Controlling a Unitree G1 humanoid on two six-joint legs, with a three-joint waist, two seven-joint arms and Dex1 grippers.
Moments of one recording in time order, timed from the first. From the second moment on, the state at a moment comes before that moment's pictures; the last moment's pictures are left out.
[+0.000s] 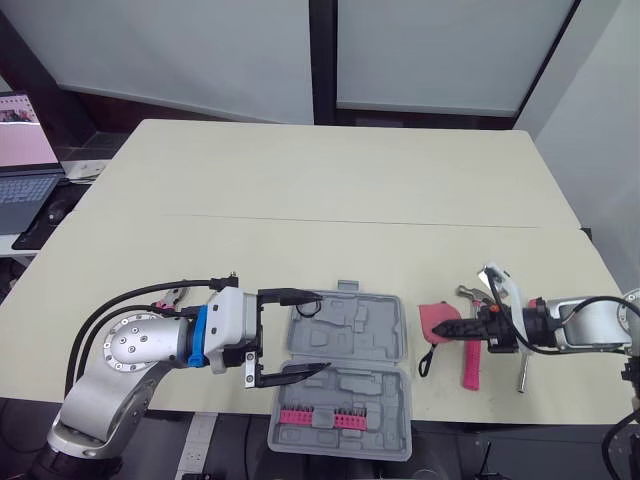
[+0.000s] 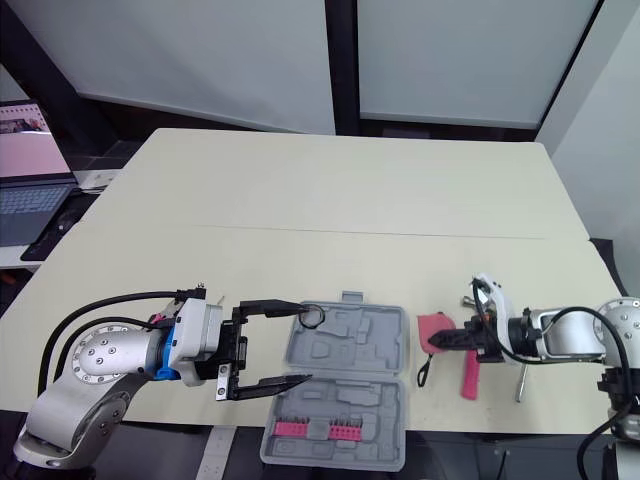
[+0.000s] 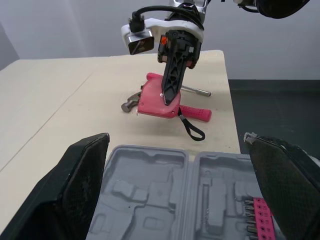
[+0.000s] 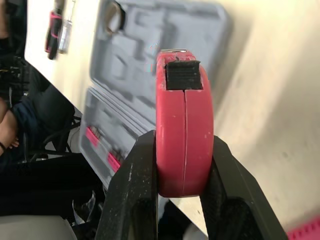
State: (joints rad) left arm -0.01 0.76 0.00 -0.54 -0.54 0.18 -1.10; right arm -0.34 -0.80 -0.17 -0.03 1.43 1.61 0.17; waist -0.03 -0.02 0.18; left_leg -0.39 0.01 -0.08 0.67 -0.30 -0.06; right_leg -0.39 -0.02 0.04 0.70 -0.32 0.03
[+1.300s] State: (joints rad) left arm 0.07 0.77 0.00 -0.60 -0.50 0.17 -1.09; right arm -0.17 -1.17 -0.04 -0.40 1.21 1.44 0.67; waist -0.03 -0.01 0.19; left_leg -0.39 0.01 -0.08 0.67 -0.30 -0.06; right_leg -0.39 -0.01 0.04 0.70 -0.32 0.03
